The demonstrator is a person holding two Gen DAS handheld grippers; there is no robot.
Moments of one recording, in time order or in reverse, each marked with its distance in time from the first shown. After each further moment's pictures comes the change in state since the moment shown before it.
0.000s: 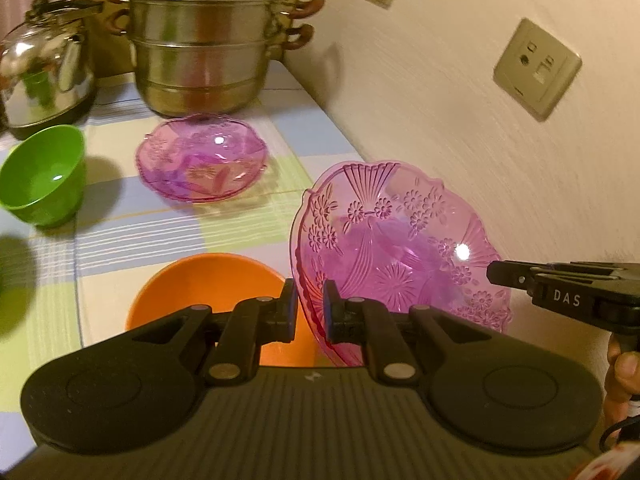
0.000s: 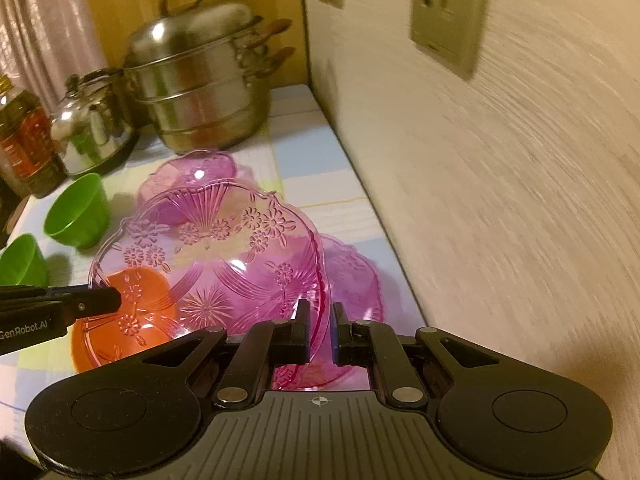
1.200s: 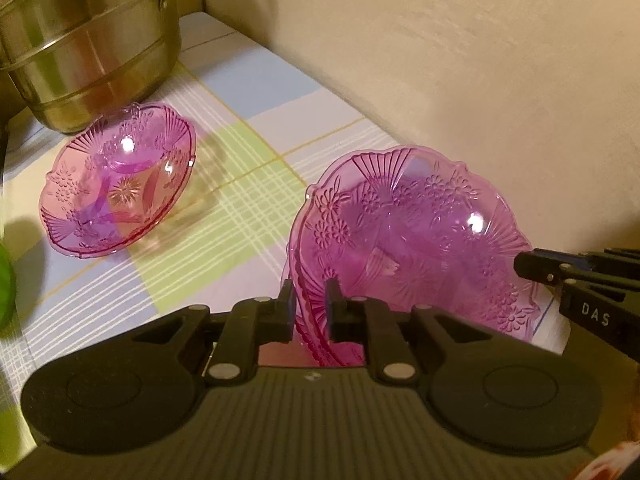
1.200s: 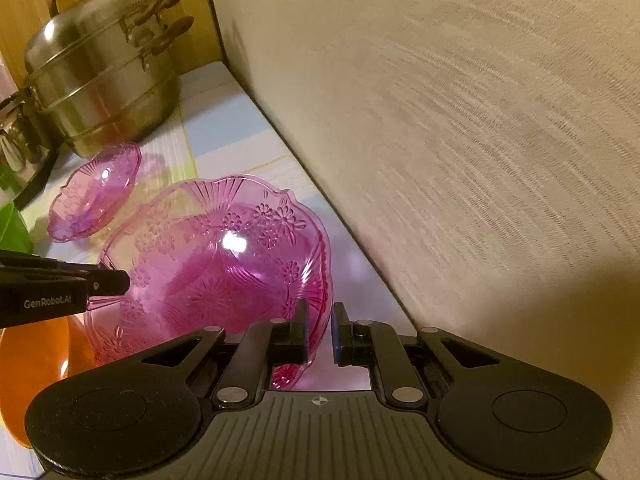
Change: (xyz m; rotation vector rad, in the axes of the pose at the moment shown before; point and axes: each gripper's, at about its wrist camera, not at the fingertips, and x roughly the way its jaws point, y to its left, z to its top) left arm 0.133 -0.027 0.032 0.294 0.208 0.019; right arm 0.084 -0.040 -0.020 0.195 0.044 -0.111
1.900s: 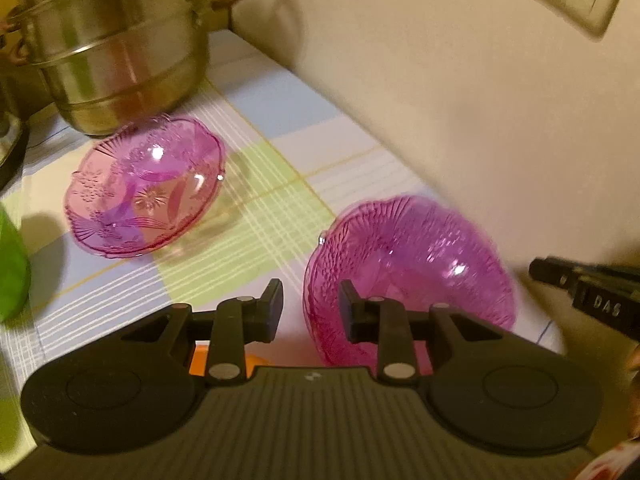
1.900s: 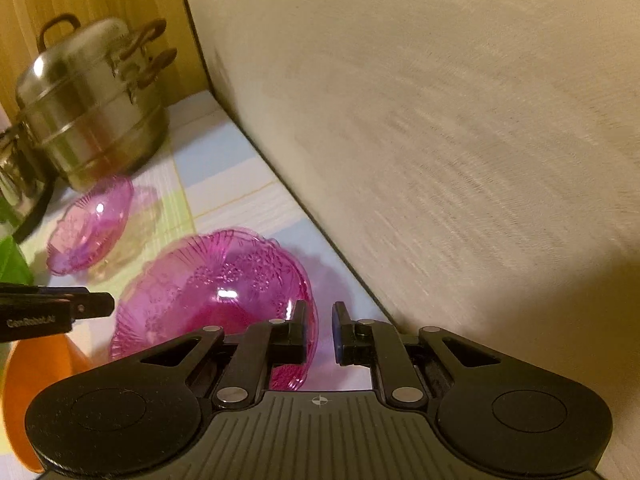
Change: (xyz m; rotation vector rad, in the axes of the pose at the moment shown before) left arm -0.027 0.018 -0.007 -0.081 -0.094 0.002; right arm -0.015 -0.011 0.004 0.068 -0.073 0.003
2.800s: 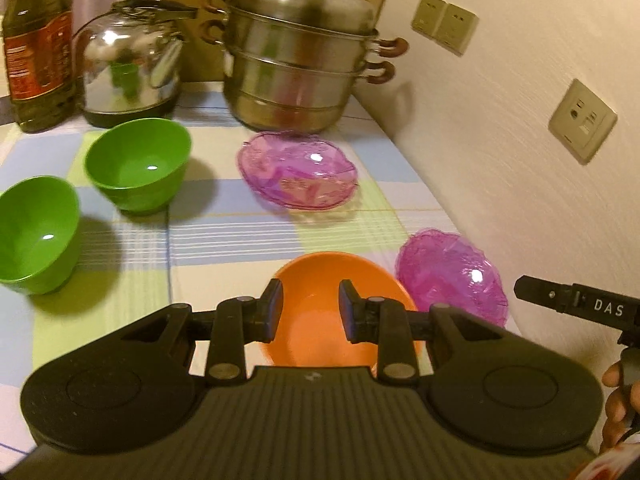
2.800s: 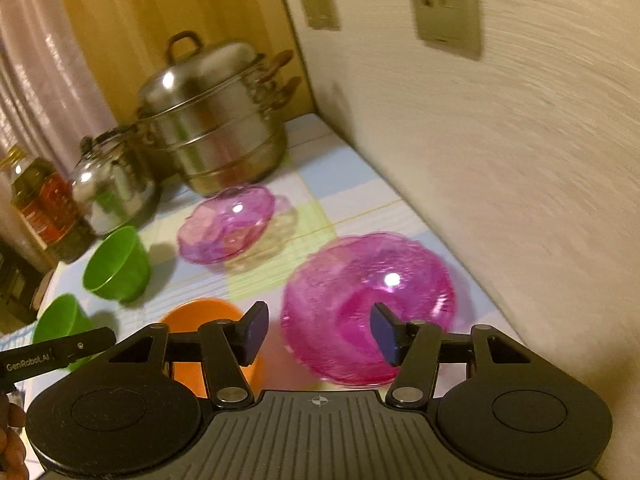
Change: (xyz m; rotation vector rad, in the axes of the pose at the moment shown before) left arm -0.150 0.084 -0.103 -0.329 -0.202 0.081; right arm -0.086 0.087 -0.023 -0.075 -0.058 0.212
